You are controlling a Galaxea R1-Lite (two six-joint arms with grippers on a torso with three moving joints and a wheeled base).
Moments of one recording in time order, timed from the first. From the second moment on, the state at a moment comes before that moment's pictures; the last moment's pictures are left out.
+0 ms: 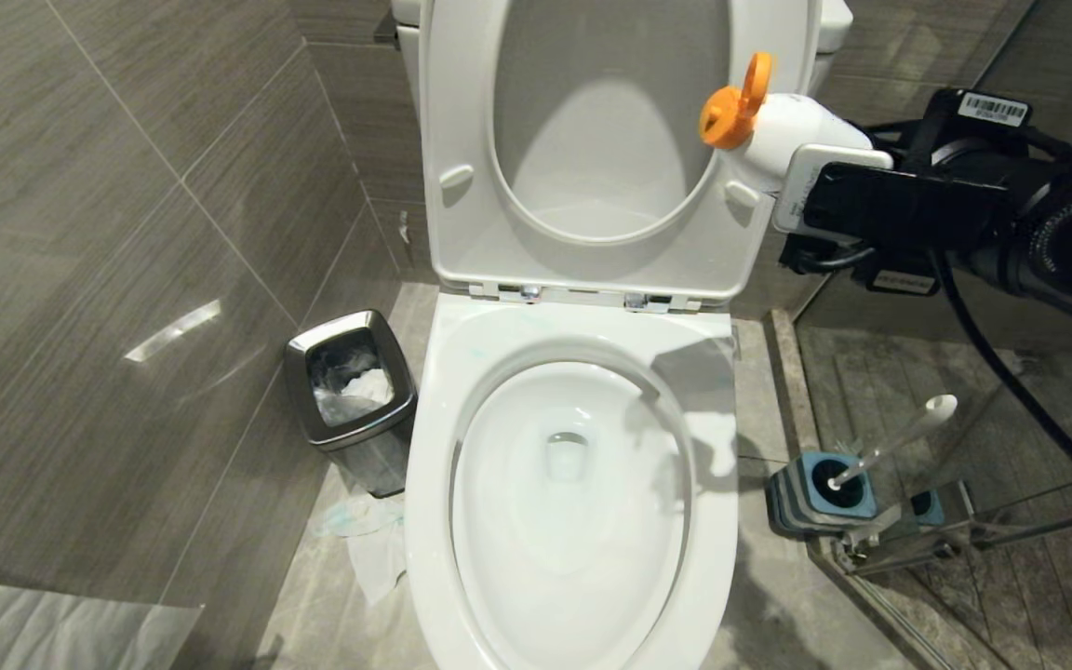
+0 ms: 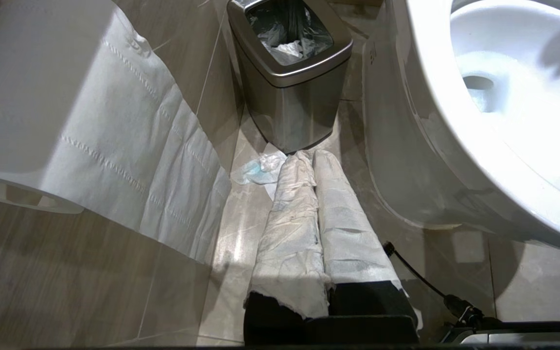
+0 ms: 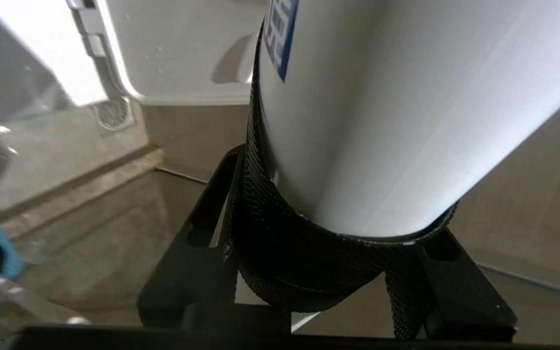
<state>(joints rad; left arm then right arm) 0.01 0.00 0.00 0.00 0.00 0.00 0.58 1.49 -1.22 -0.32 -0.48 -1.45</state>
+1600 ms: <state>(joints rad) 0.01 0.00 0.00 0.00 0.00 0.00 0.75 1.52 -1.22 -0.32 -0.76 -1.95</state>
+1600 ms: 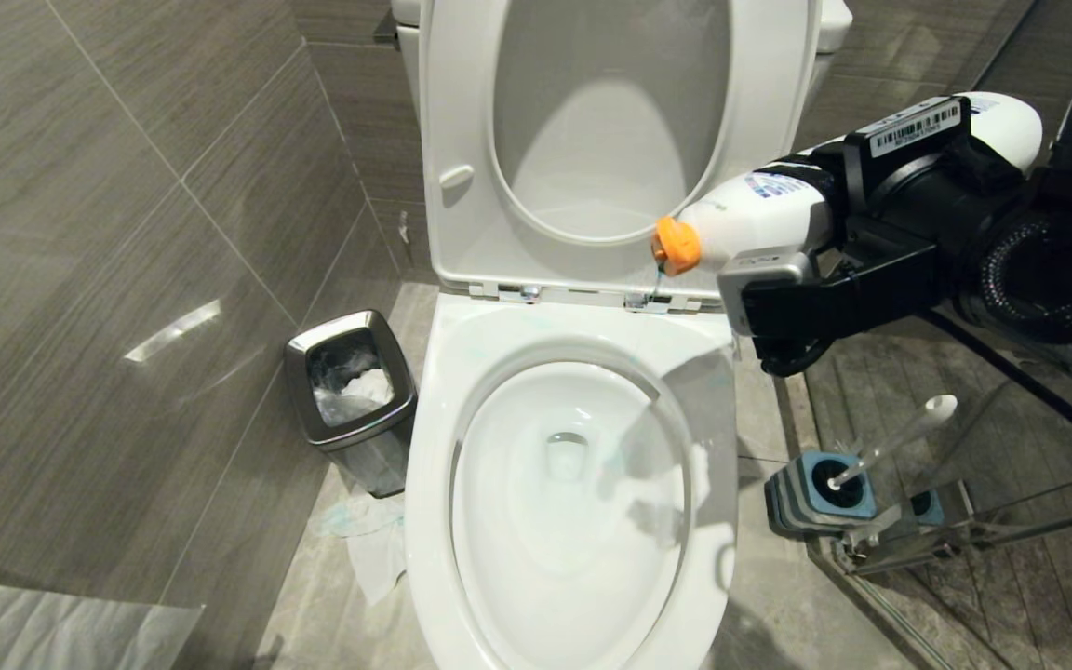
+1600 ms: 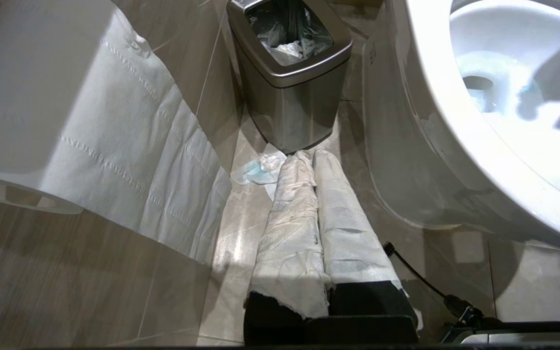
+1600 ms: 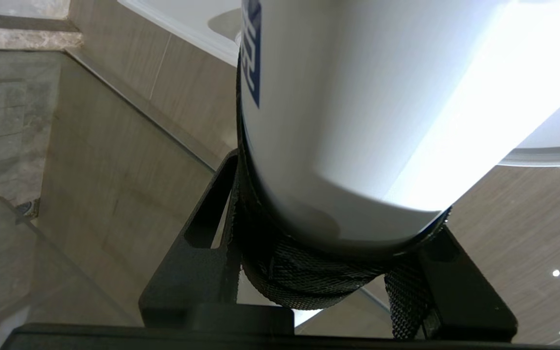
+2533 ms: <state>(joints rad) 0.01 0.00 0.00 0.00 0.00 0.00 0.80 1.62 -1.22 -0.56 -0.76 -1.92</state>
